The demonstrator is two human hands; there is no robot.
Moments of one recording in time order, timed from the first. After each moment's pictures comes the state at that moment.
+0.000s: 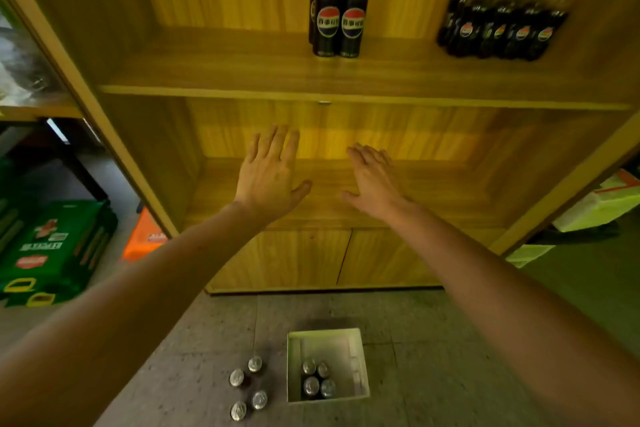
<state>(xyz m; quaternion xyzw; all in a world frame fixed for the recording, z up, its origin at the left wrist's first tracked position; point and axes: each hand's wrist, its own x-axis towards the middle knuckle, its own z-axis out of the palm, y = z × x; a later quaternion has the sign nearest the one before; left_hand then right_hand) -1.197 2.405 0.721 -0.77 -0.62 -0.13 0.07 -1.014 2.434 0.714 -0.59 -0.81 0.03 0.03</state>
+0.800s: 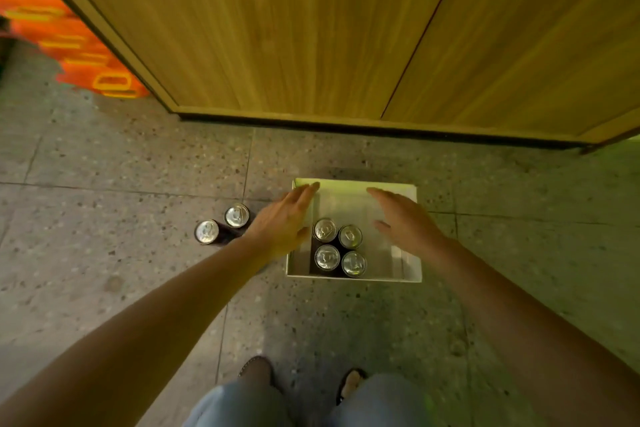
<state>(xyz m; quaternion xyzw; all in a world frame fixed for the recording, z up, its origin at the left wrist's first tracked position) -1.177 2.311 0.062 -0.72 -0.61 0.05 -0.31 -0.960 2.347 0.056 -0.55 -0.78 0.29 -0.09</state>
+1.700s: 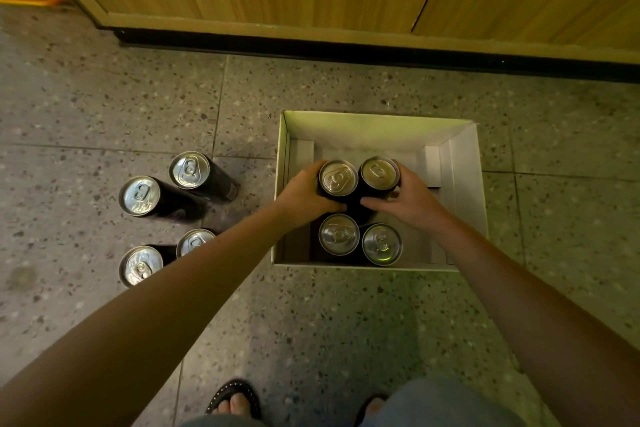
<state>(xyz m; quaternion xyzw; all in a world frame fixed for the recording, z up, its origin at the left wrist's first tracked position) -1.147 2.323 -0.145 -0.50 -0.64 -0.19 -0.56 -0.957 2.343 -0.155 -0.58 -0.61 0.52 0.16</state>
